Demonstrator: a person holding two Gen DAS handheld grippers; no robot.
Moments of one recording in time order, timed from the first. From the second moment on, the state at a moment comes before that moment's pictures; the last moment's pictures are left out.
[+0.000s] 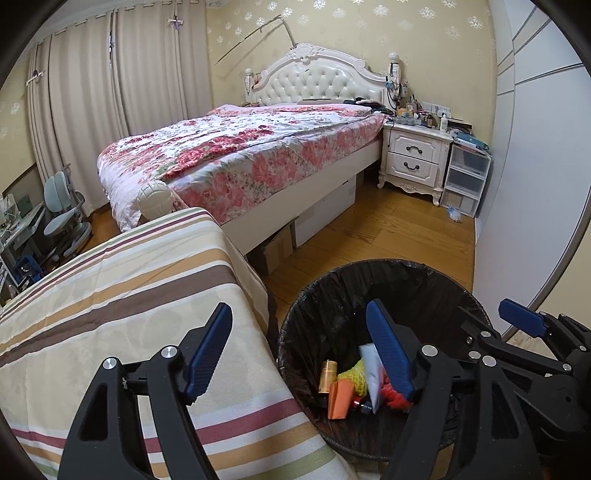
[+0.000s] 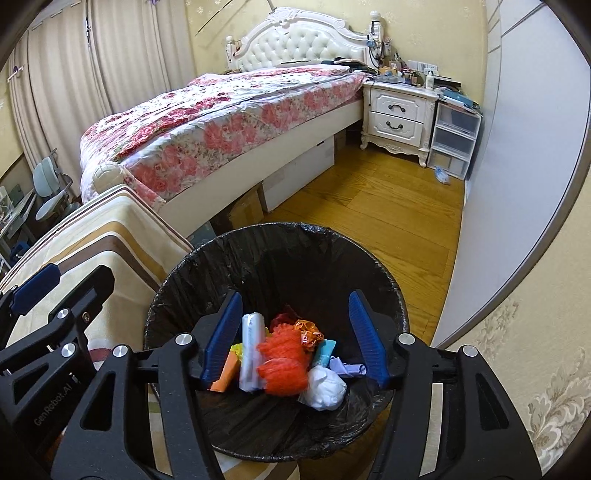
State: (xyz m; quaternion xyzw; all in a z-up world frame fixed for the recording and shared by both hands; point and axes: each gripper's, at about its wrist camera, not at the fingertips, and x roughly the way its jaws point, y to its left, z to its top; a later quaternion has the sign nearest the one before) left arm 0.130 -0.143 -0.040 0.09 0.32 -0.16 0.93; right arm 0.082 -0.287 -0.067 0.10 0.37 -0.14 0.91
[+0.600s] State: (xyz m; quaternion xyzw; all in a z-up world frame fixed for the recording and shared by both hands) left arm 0.089 -0.099 -0.020 0.08 0.30 -0.12 0.94; right arm 0.036 -0.267 -0.041 0.09 0.35 -0.15 0.92
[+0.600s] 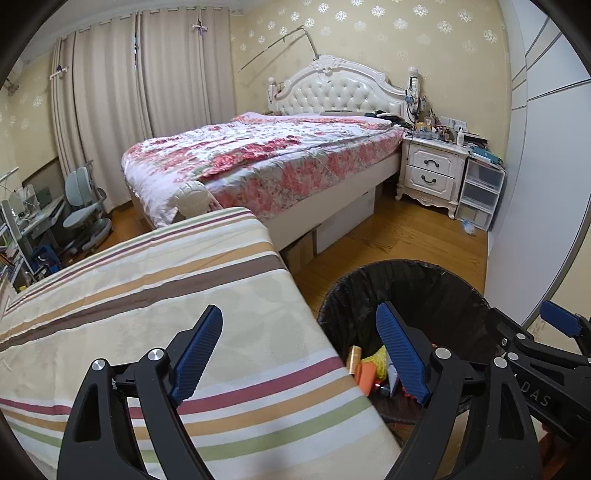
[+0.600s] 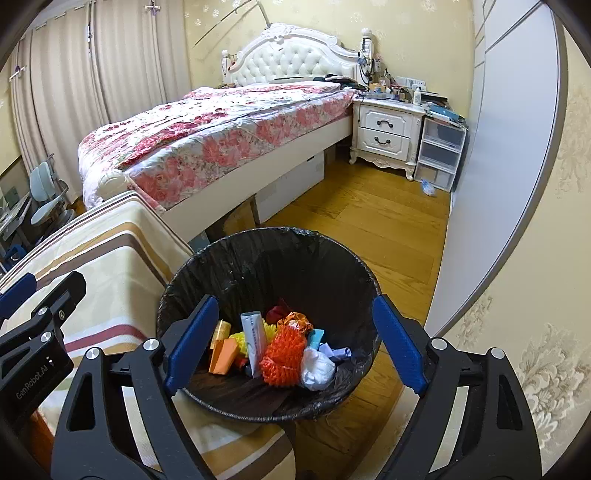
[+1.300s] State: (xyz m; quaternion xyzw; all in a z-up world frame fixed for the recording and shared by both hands) left arm 0.052 -0.057 -0.013 0.05 0.30 -0.09 0.95; right arm -0.009 -0.235 -0.021 0.07 0.32 -0.14 0.93
